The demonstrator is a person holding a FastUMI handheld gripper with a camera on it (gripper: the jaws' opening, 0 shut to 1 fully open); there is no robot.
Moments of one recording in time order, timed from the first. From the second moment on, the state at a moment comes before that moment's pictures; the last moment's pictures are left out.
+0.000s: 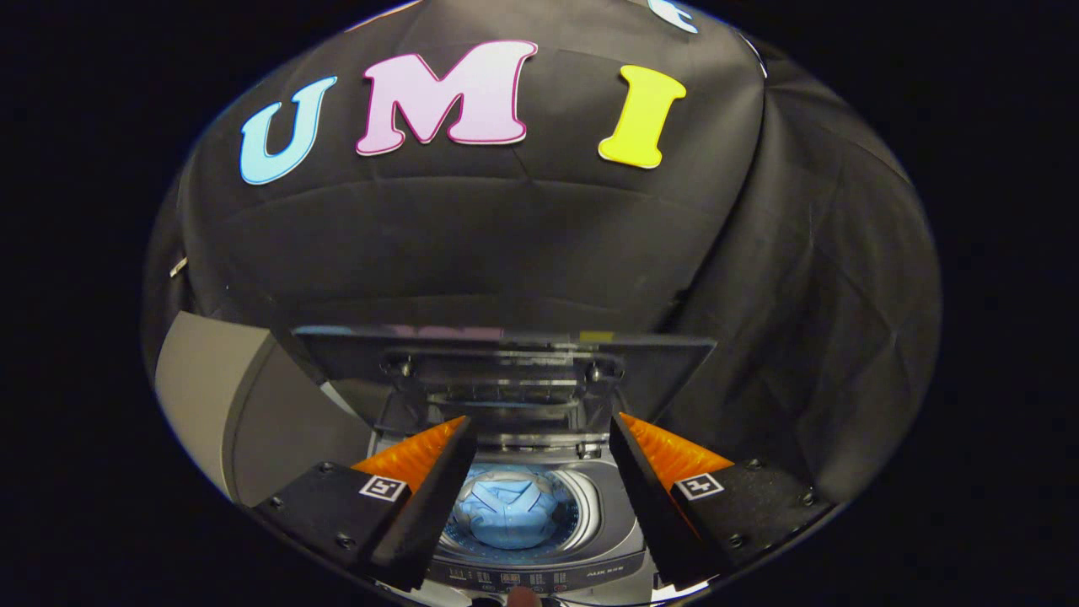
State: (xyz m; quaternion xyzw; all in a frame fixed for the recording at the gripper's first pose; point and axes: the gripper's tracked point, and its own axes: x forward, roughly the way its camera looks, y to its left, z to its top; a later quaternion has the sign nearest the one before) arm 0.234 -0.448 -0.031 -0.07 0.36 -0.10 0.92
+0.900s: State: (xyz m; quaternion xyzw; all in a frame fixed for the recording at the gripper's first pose) arm 0.304 -0.448 -0.030 -0.03 0.36 -0.09 0.93
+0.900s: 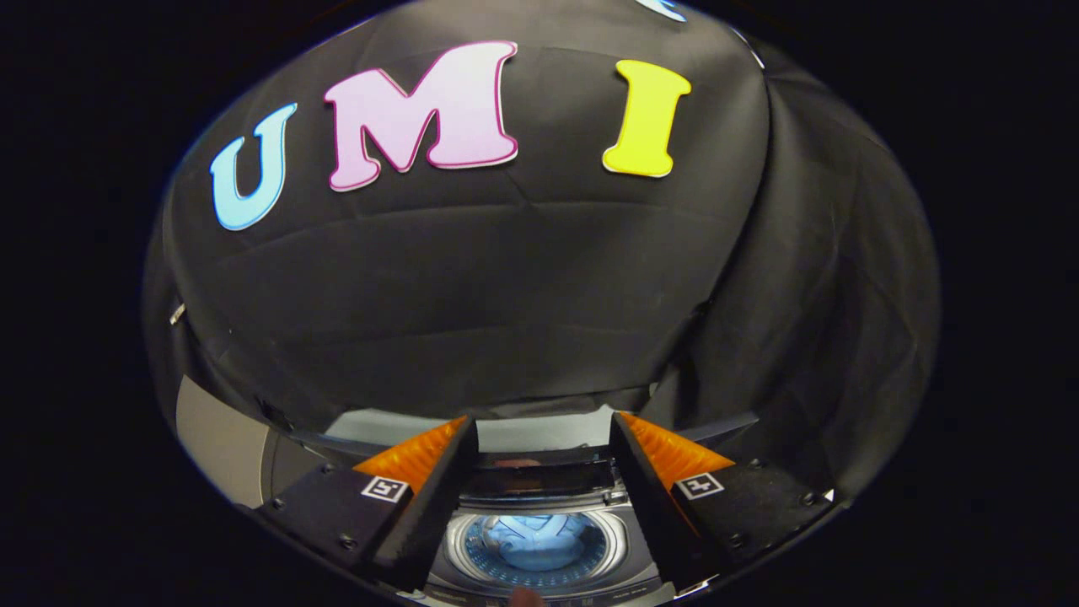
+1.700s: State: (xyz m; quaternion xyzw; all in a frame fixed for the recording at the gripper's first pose) arm 0.300 -0.448 -0.033 -0.03 0.33 -0.11 0.94
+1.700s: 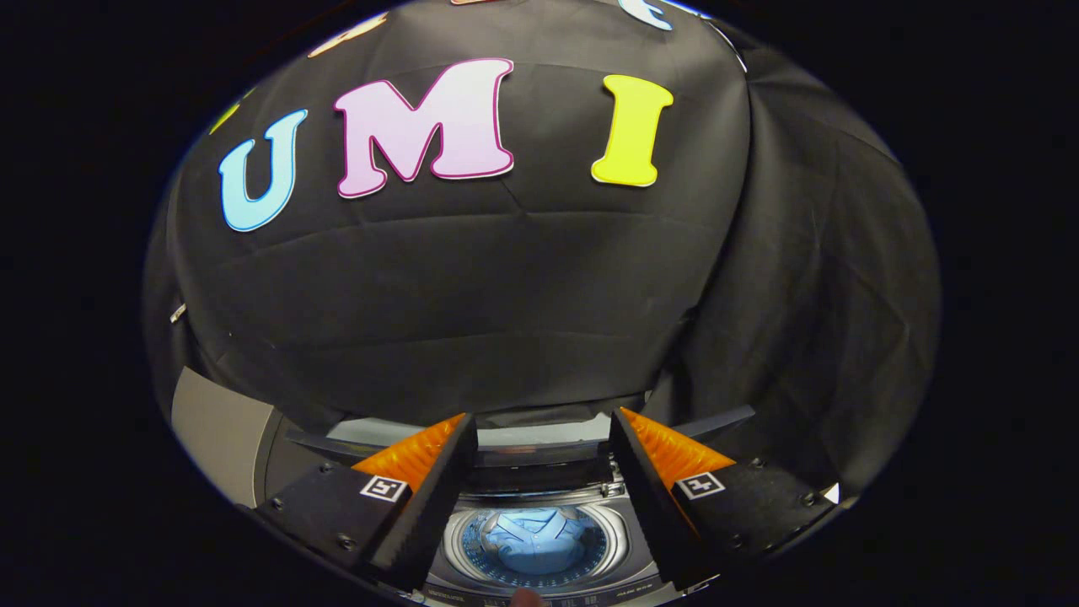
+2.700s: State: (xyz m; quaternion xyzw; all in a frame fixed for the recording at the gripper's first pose) arm 0.303 -0.446 -0.031 -0.04 0.29 -0.10 0.95
